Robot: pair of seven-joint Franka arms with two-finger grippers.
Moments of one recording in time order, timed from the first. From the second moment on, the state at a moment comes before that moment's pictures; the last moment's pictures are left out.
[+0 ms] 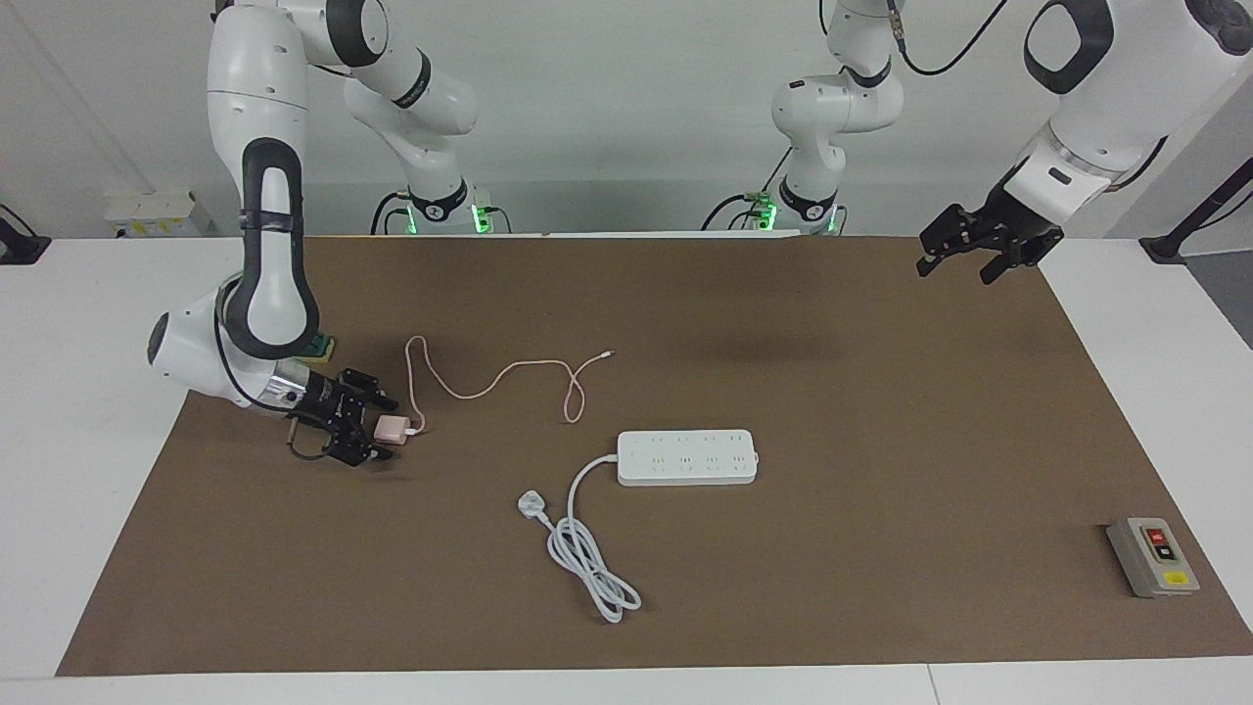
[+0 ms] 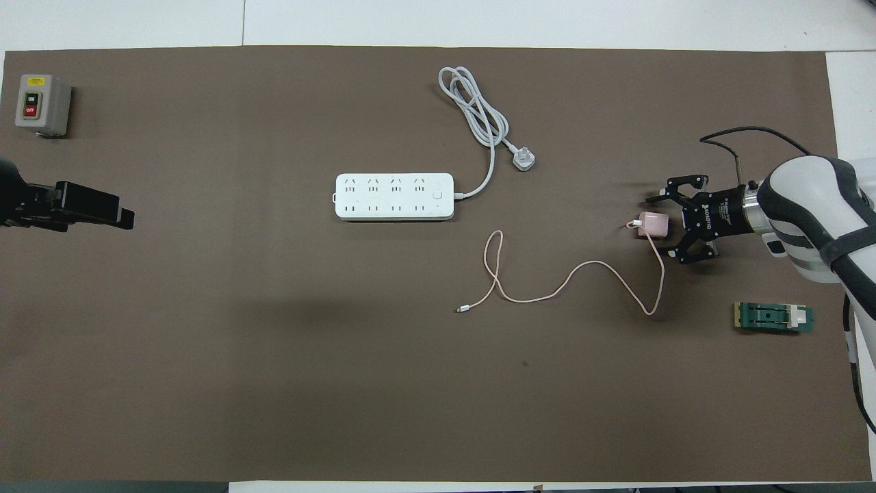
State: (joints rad) left arm 0.03 -0.03 -0.05 -1.68 -0.23 1.60 0.08; right arm -0.22 0.42 0.01 -1.95 0.73 2.06 0.78
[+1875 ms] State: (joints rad) left arm -0.11 0.29 -0.06 -2.01 -1.63 1.72 0.70; right arm -0.08 0.26 0.02 -1.89 0.74 1.98 1.02
